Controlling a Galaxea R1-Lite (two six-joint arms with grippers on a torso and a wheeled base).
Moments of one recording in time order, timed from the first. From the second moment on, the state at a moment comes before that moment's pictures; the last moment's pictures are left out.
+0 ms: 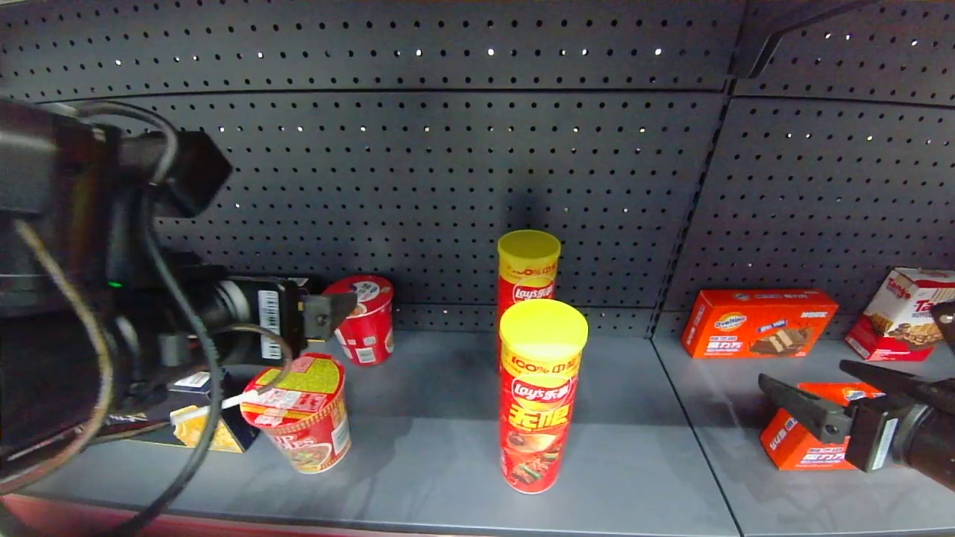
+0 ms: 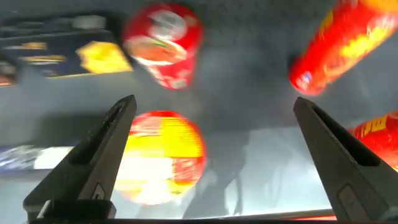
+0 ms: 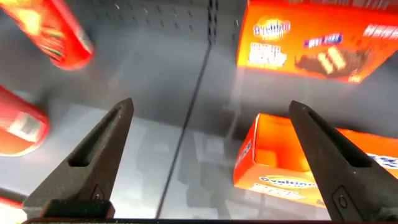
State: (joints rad) left arm -0.65 1.34 -1.02 0.14 0.53 -0.28; right arm 0.36 1.12 -0.35 -0.57 -0.14 0.05
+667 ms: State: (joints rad) left arm -0.44 0.76 -0.61 0.12 0.71 -0.21; right arm 0.14 0.77 -0.15 -0.56 -0.13 0.08
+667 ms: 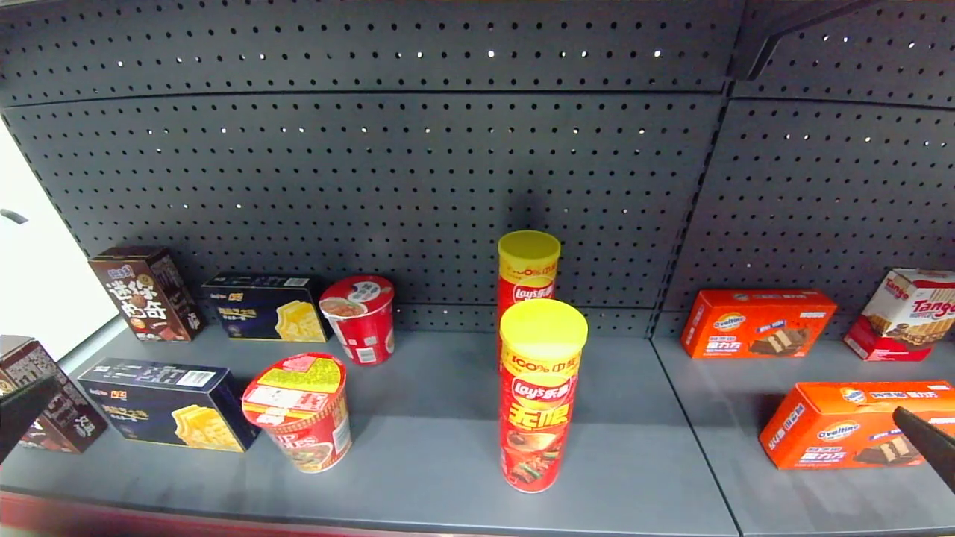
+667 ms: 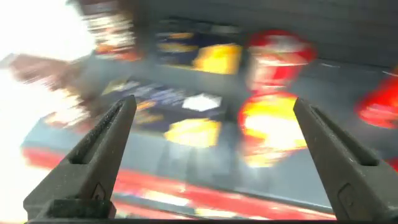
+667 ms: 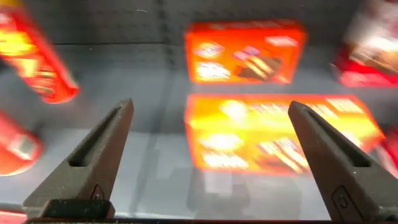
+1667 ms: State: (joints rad) left arm 0.08 0.18 -0.19 0.08 0.51 -0.03; right arm 0.02 0.28 -0.03 -0.14 -0.13 0.07
